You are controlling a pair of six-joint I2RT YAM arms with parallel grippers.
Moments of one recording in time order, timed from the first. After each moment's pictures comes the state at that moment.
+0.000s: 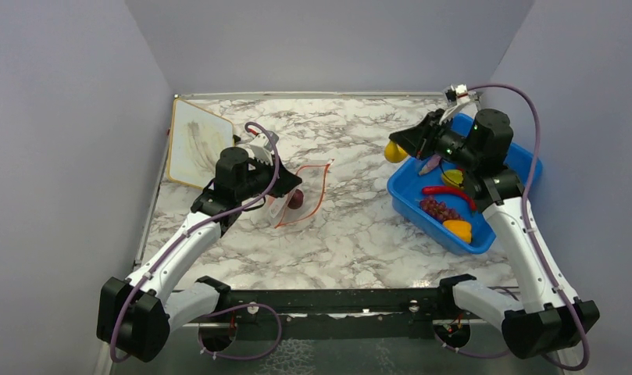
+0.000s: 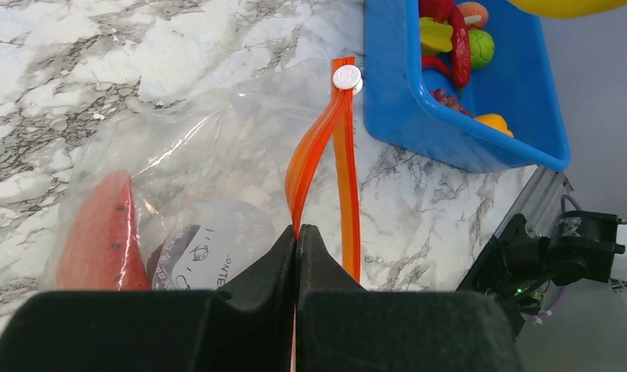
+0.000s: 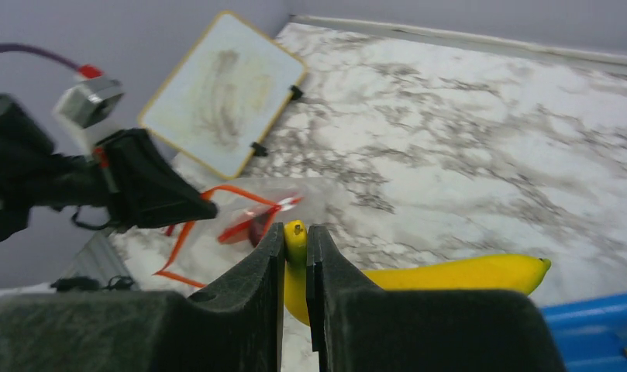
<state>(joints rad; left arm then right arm) -0.41 1.06 0.75 -0.03 0.46 -0.39 0.18 1.07 1.15 -0.28 -0.52 0.30</state>
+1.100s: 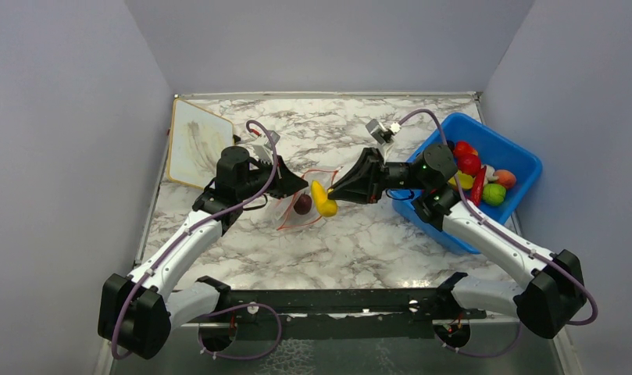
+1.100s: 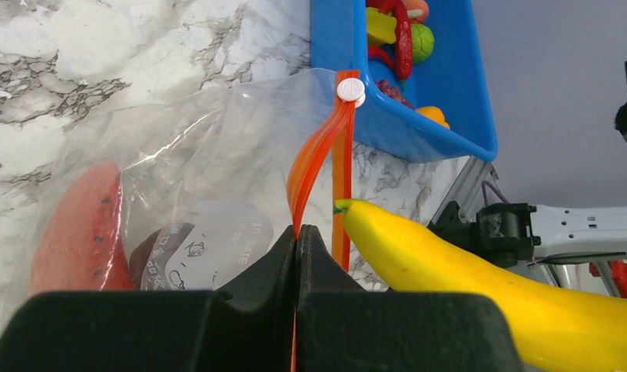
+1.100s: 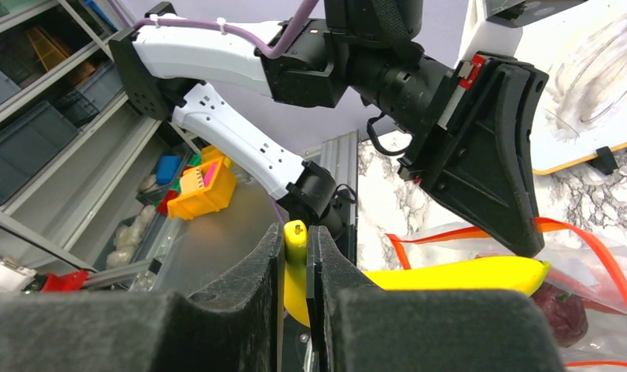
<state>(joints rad) -0.41 1.08 0.75 0.00 0.58 -0.53 0.62 1.16 0.85 0.56 -0.99 0.66</state>
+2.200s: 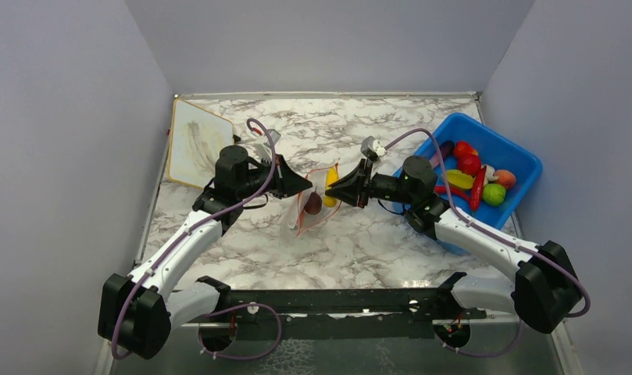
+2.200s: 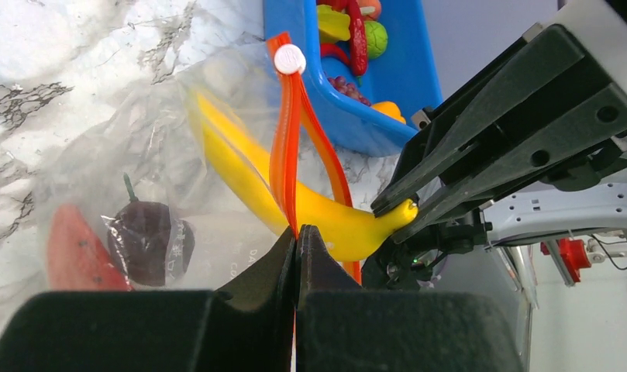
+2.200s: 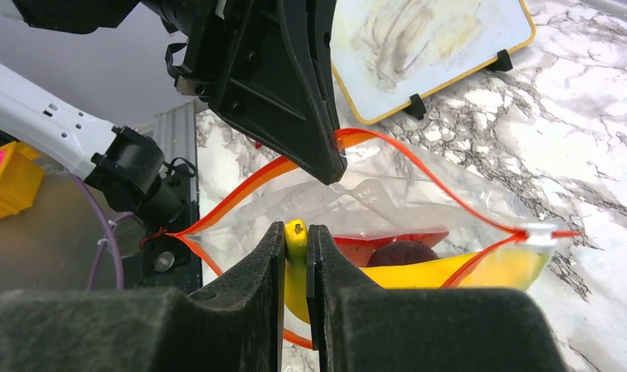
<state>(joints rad) -0.41 1.08 0.75 0.05 0.67 -0.60 0.63 1.20 0.71 0.48 -0.67 0.23</state>
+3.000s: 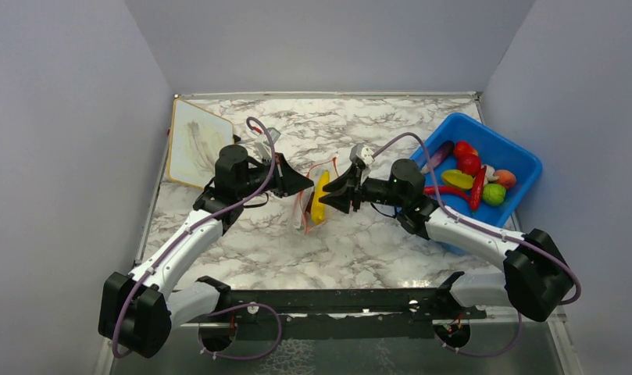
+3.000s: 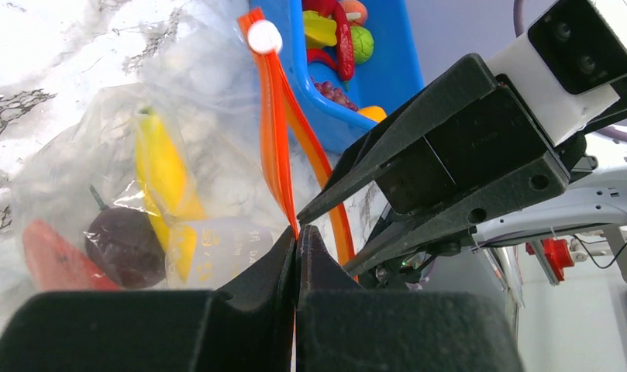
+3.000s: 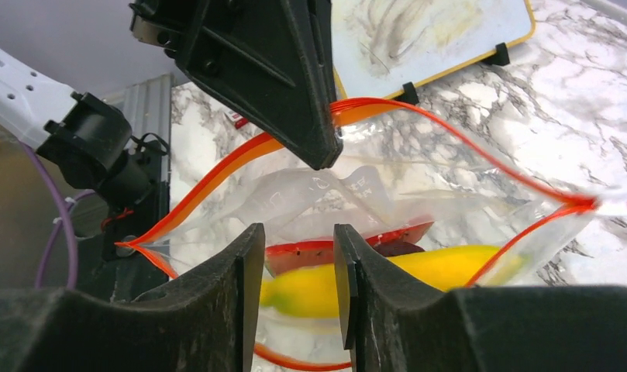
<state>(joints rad) -0.41 1.09 0.75 0.10 0.69 -0.64 0.68 1.28 0.67 0.58 -0.65 0.13</state>
